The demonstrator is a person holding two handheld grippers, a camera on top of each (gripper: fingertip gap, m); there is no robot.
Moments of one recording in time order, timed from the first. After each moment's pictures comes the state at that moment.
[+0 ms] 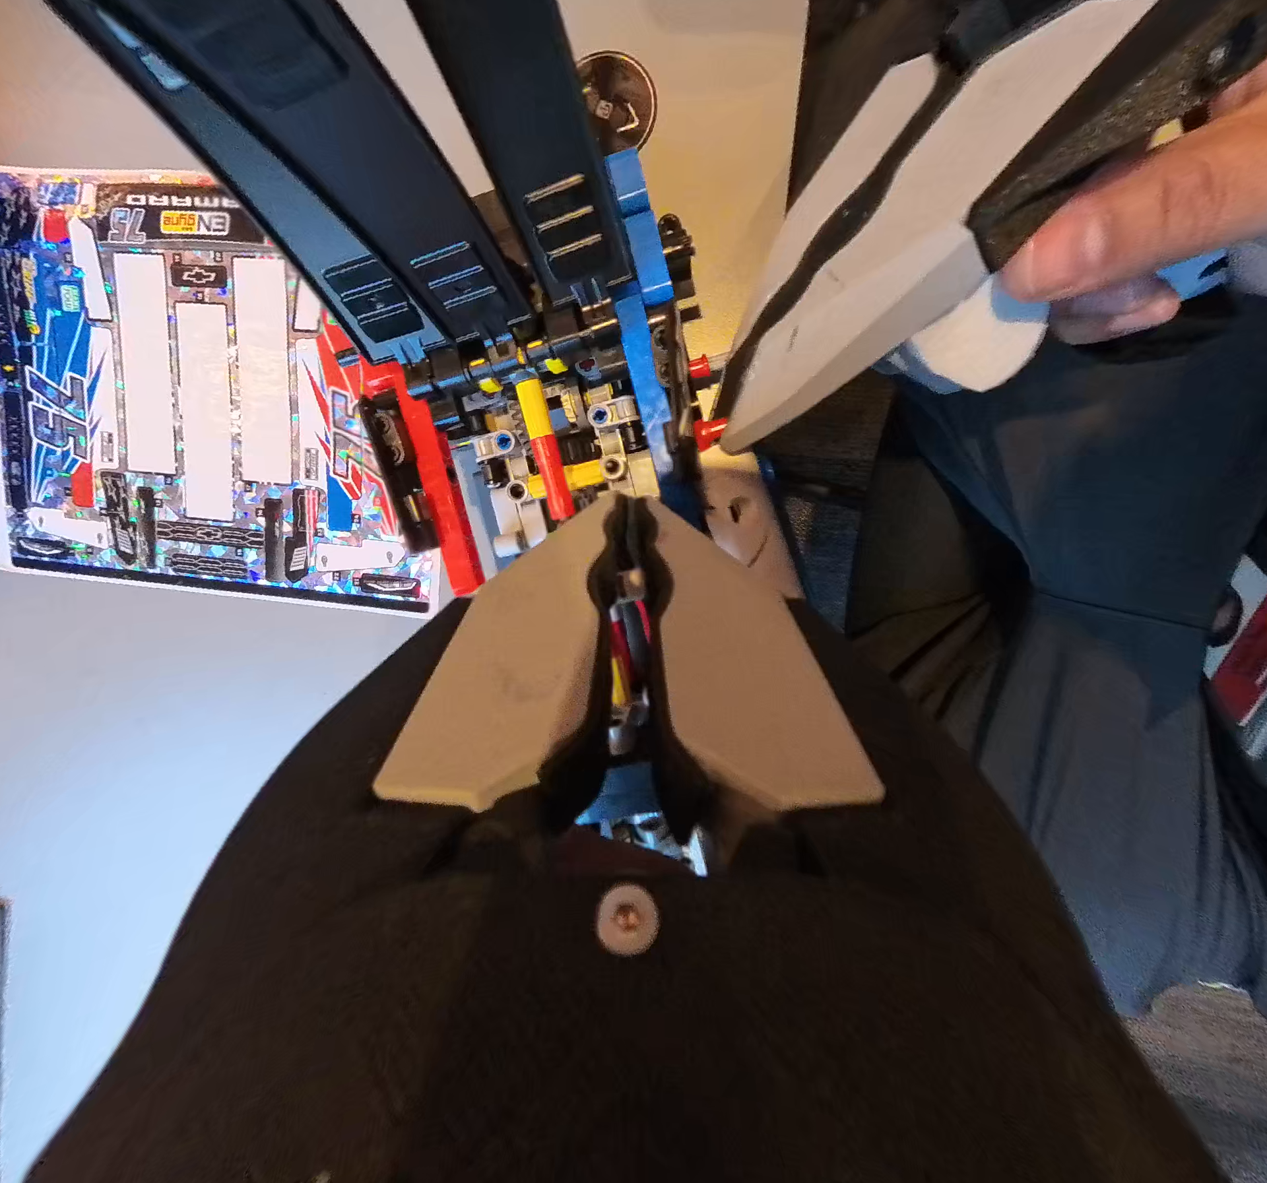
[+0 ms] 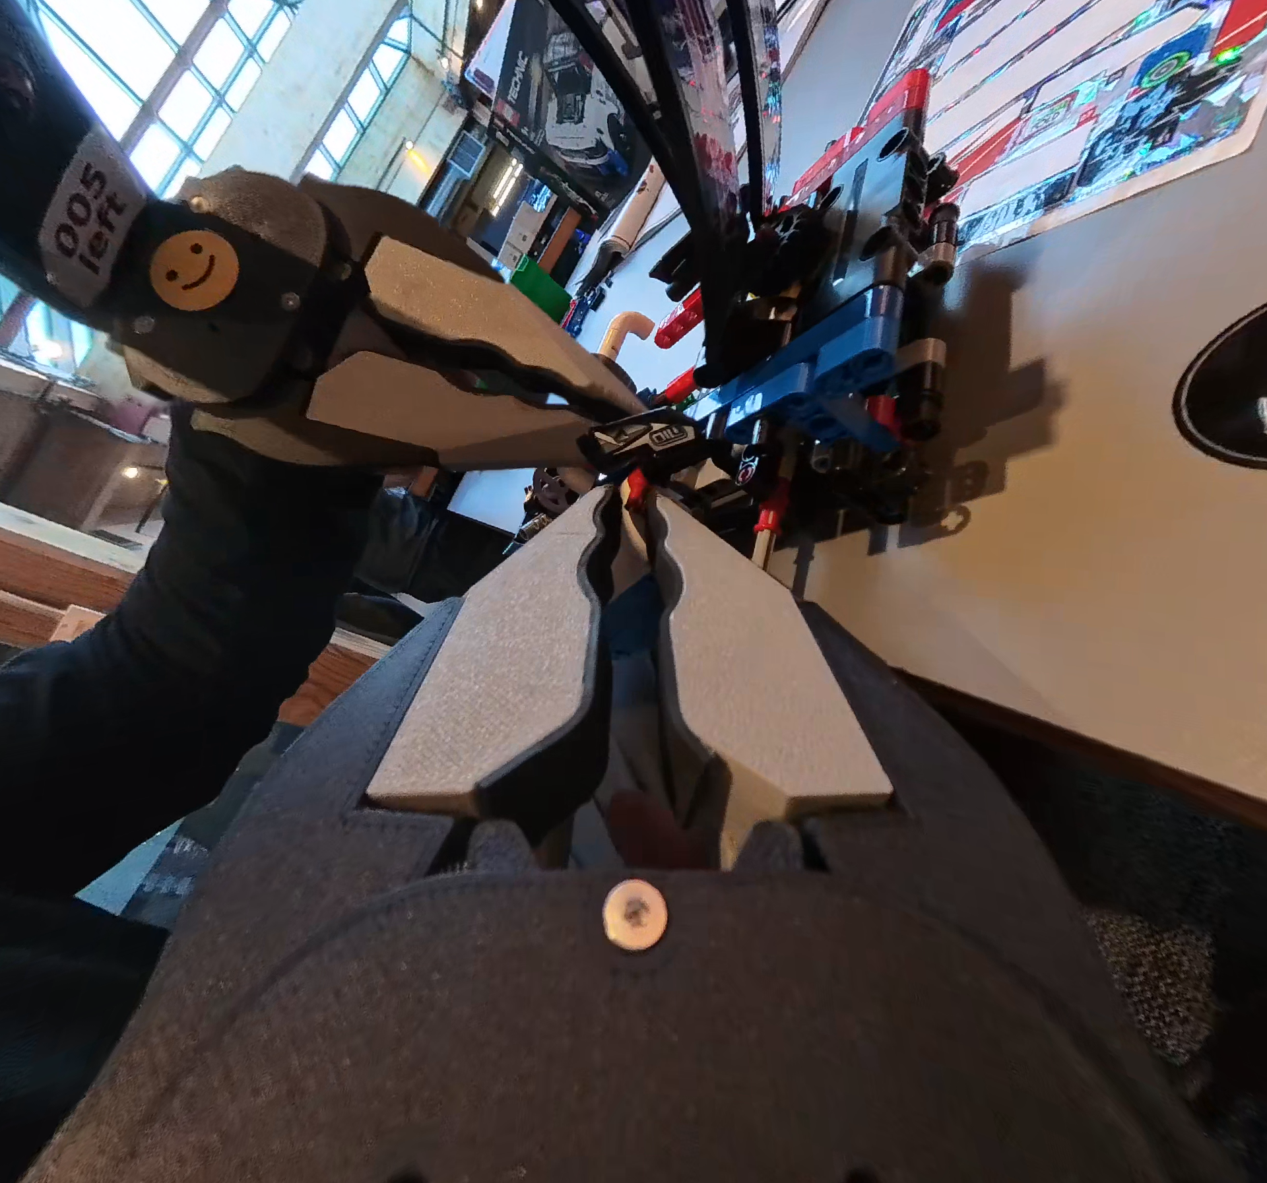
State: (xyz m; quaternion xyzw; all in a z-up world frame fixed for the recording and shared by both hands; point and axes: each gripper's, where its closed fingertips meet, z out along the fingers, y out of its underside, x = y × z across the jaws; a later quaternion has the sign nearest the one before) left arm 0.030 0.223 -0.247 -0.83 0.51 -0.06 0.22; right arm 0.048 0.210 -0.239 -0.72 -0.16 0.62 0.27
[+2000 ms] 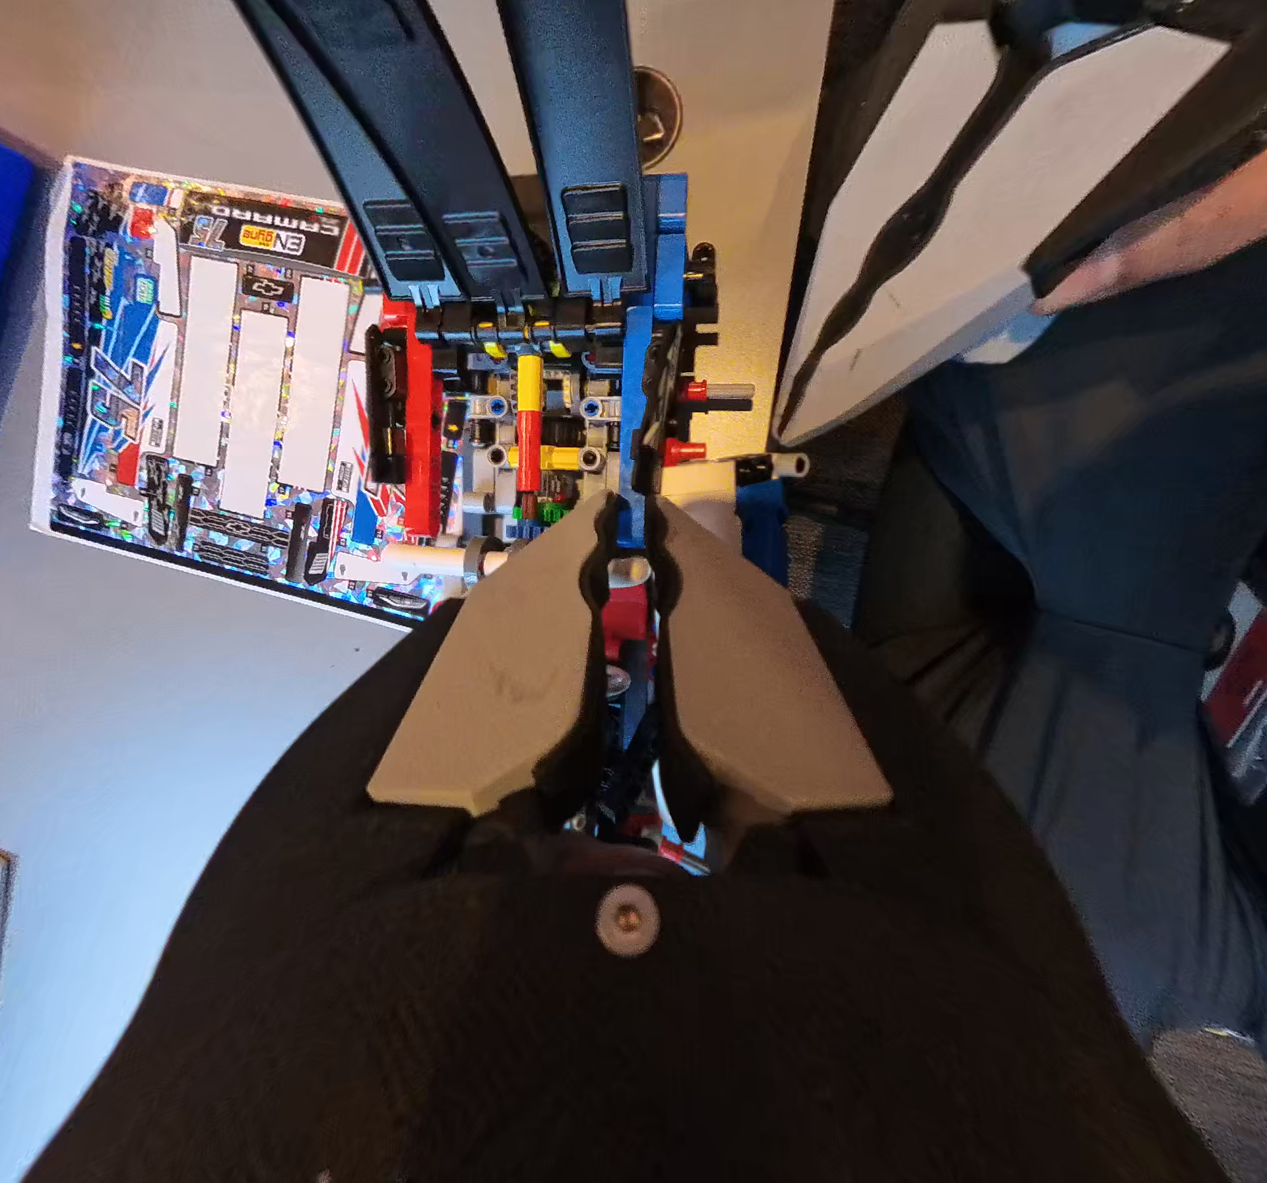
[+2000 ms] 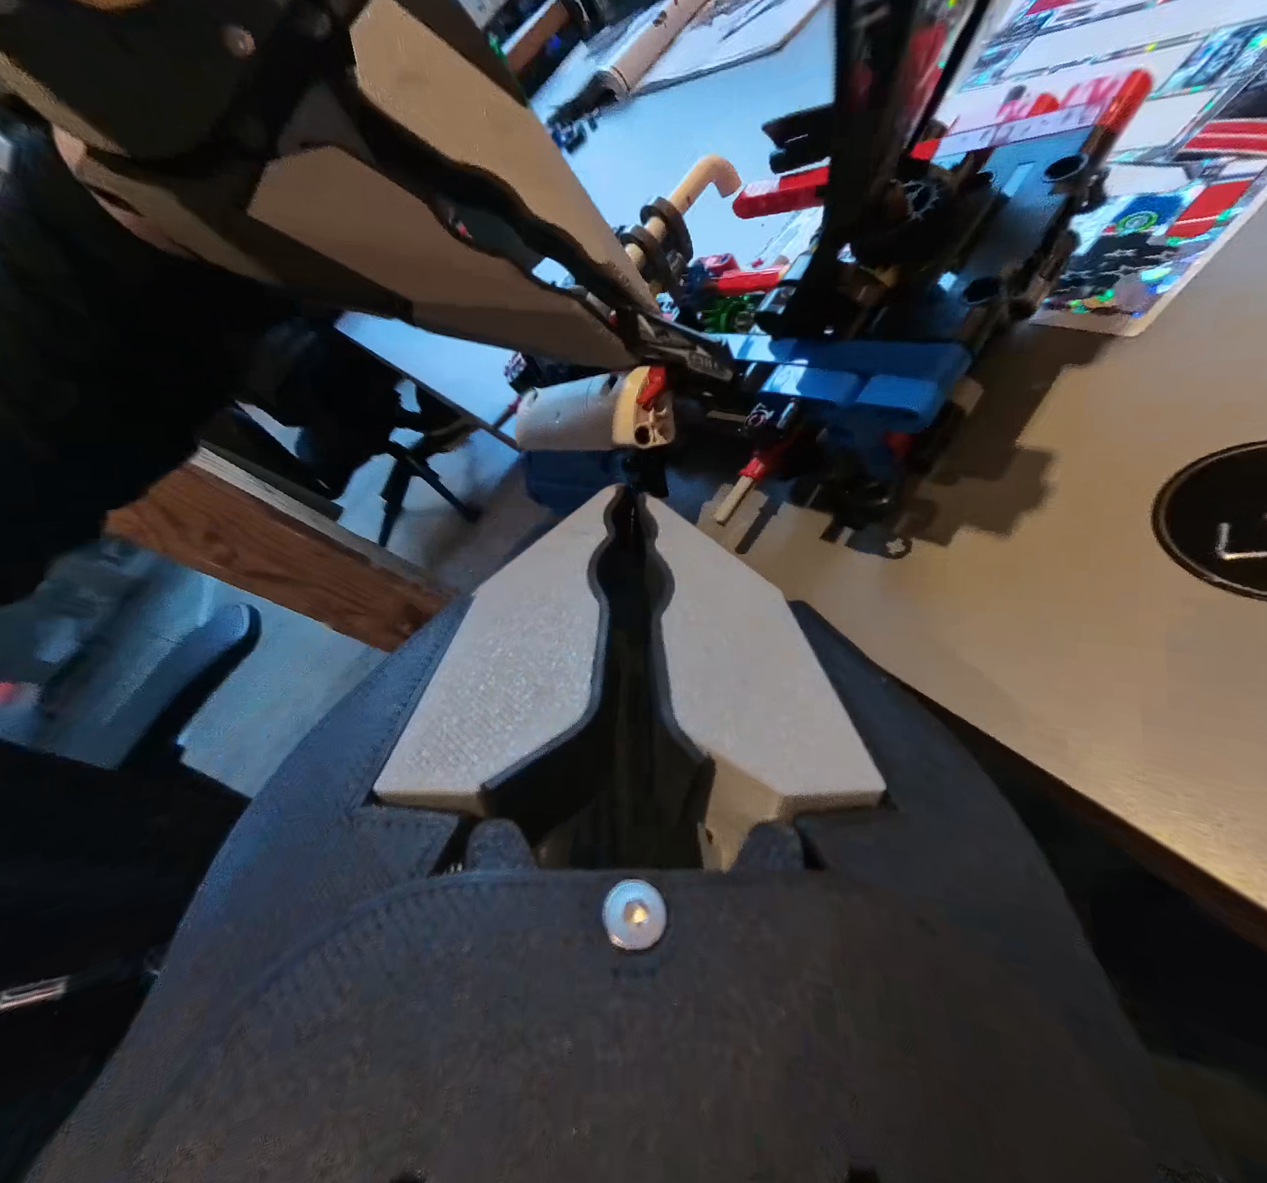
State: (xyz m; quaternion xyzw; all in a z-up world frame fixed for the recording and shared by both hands) left arm 0.026 0.223 -0.240 -0.84 0.49 -0.06 0.24; right arm 0.053 0.195 -0.250 -0.72 -0.33 0.53 0.29
